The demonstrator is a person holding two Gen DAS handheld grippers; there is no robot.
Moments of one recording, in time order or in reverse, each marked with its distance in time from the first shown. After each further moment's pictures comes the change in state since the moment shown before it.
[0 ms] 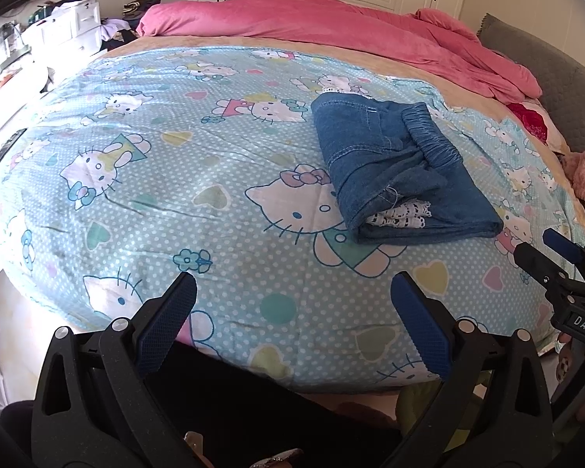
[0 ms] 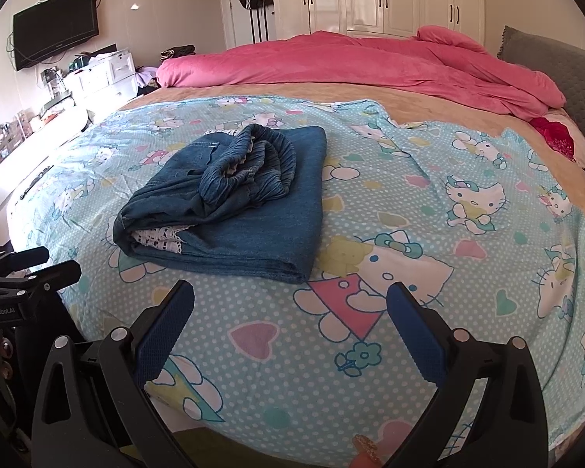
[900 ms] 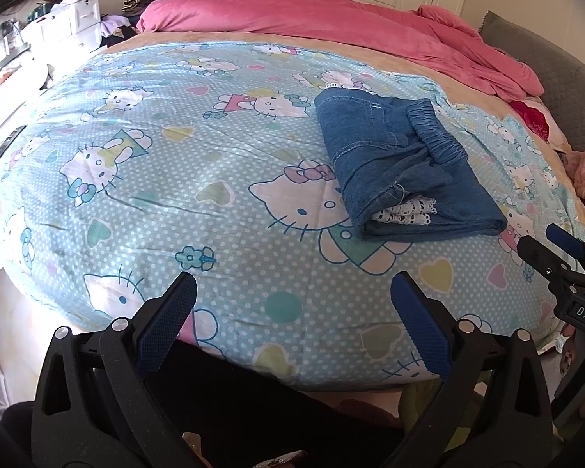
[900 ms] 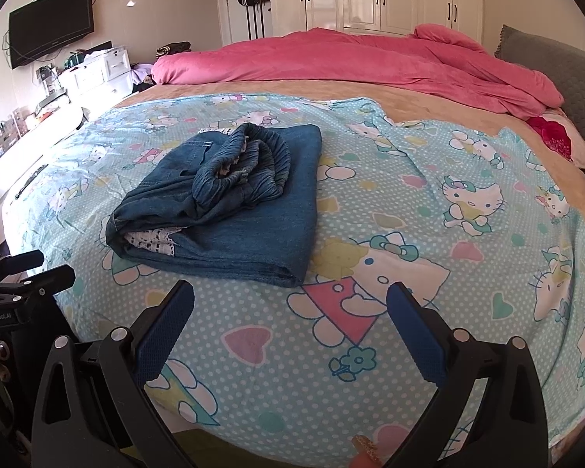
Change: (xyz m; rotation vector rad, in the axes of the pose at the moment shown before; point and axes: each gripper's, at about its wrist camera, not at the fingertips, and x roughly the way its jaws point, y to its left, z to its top) left arm 0.004 0.004 0.001 -0.001 0.018 0.004; right arm 0.003 -0.001 0.006 0.006 0.013 -0.019
